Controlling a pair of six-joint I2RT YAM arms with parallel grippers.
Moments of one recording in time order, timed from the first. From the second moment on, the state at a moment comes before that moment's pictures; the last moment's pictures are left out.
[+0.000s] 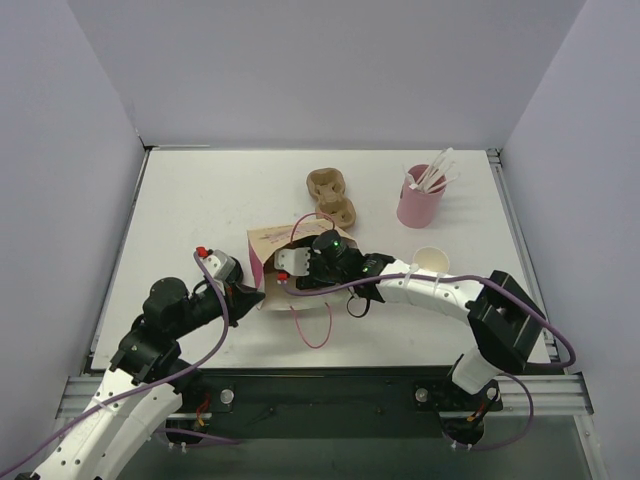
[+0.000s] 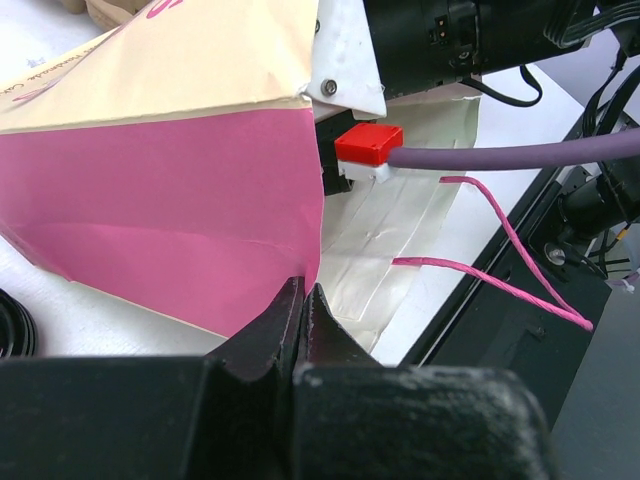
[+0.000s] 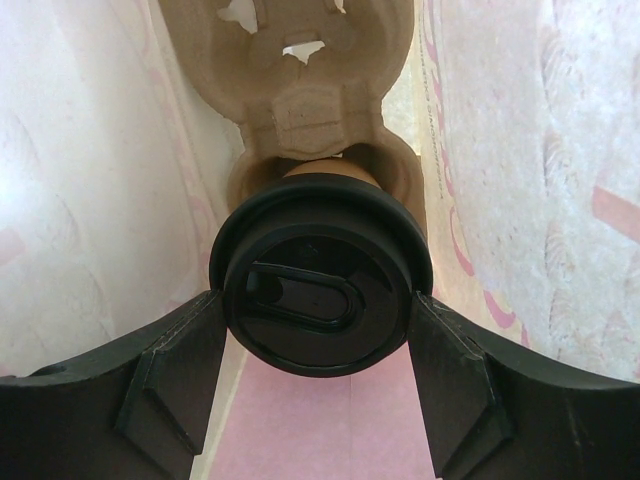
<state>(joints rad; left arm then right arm) -0.50 0.42 0.50 -0.33 0.40 -0.25 0.92 1.58 0.98 -0.05 0.17 -0.89</state>
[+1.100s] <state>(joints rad) -0.50 0.47 0.51 -0.29 0.36 -0.33 0.92 1.48 1.07 -0.33 0.15 -0.84</state>
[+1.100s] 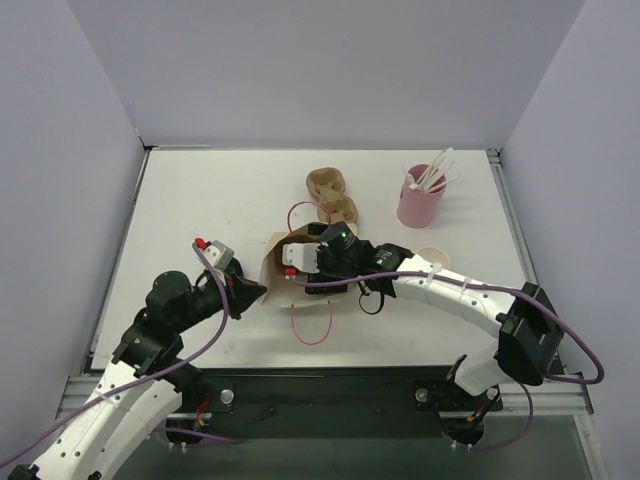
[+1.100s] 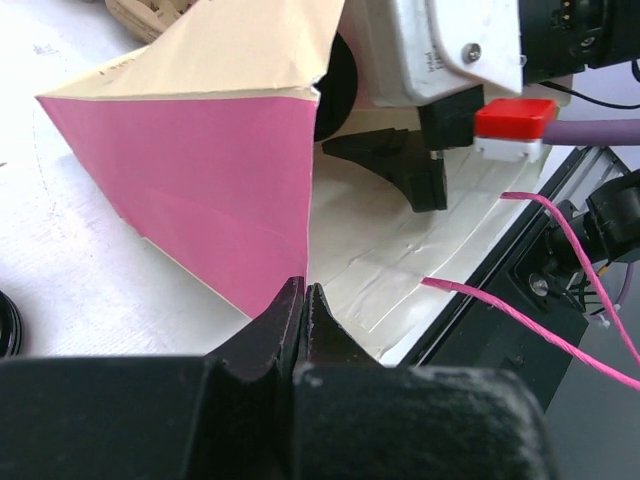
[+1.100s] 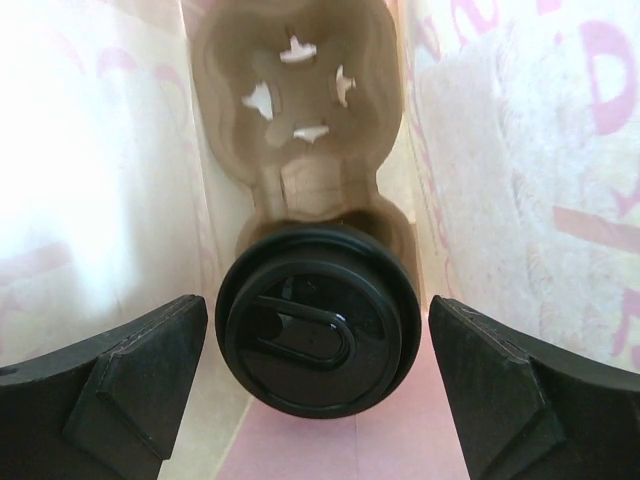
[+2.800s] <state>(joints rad) -0.50 0.79 0.92 -0.44 0.07 -0.38 0.86 1.44 1.76 -0.69 0.19 -0.20</state>
